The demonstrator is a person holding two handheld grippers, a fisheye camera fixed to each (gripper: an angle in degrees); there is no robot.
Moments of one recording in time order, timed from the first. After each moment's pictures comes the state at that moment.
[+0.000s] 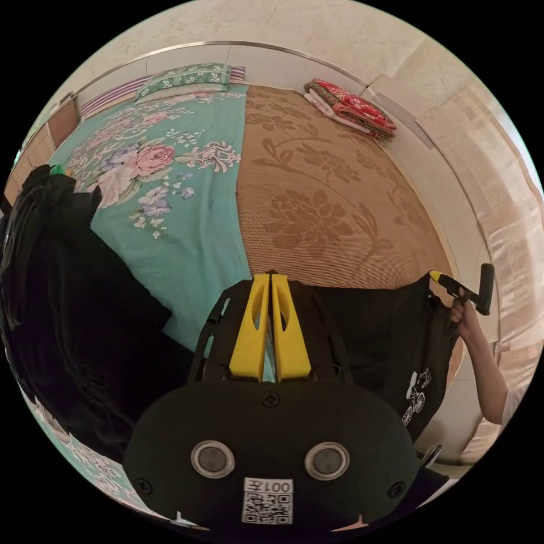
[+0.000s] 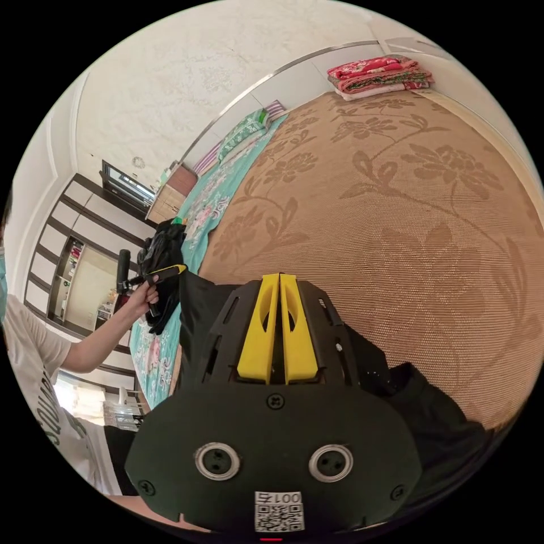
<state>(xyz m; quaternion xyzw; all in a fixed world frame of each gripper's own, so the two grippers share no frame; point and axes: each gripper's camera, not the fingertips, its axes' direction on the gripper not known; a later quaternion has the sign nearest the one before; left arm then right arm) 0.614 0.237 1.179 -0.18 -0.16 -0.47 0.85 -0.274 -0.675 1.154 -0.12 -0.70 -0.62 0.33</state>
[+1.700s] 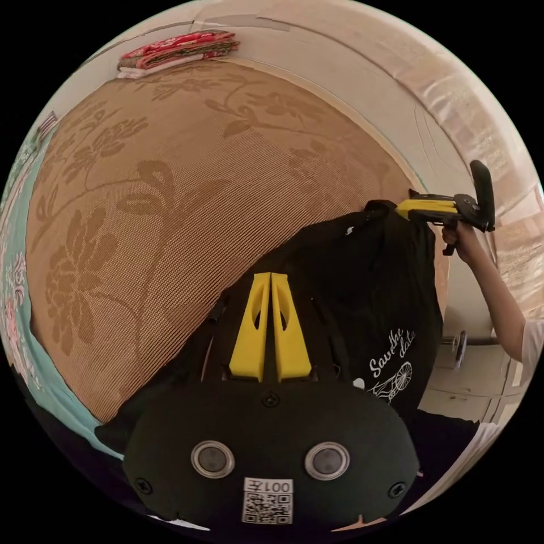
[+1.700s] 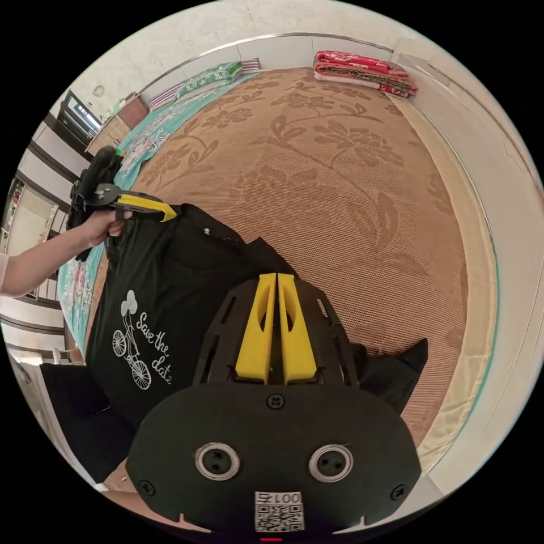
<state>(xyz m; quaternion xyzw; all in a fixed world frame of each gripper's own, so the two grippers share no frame) 0.620 0.071 1.462 -0.29 0.04 -0.25 0.92 -0.280 -0.738 1.192 0.00 -0.56 -0.72 0.40</state>
